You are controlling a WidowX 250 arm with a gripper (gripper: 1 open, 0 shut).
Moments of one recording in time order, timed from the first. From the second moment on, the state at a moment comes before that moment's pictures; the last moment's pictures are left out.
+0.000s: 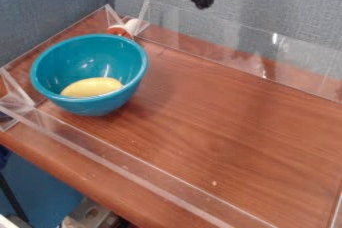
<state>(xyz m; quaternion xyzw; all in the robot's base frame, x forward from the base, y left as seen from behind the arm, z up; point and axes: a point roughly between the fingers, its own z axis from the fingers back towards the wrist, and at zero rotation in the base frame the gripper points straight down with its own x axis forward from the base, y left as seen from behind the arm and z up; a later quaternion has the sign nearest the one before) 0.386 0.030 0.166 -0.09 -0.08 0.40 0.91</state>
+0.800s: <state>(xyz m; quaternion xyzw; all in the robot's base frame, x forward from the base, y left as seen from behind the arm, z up) 0.328 0.012 0.171 -0.09 -0.10 0.43 0.89</state>
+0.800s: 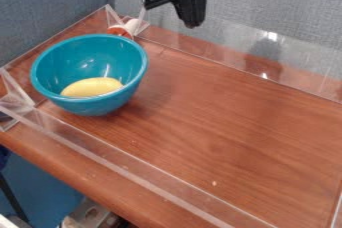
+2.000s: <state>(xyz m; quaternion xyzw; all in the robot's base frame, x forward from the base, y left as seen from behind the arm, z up) 0.298 0.030 0.167 -0.02 -0.15 0.51 0.85</state>
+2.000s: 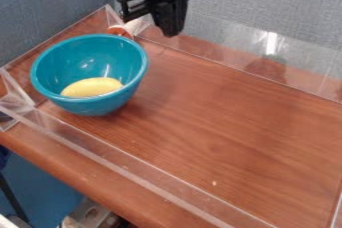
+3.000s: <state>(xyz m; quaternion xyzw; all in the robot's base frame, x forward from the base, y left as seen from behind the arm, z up) 0.298 0.015 0.167 0.01 -0.16 0.61 0.78</state>
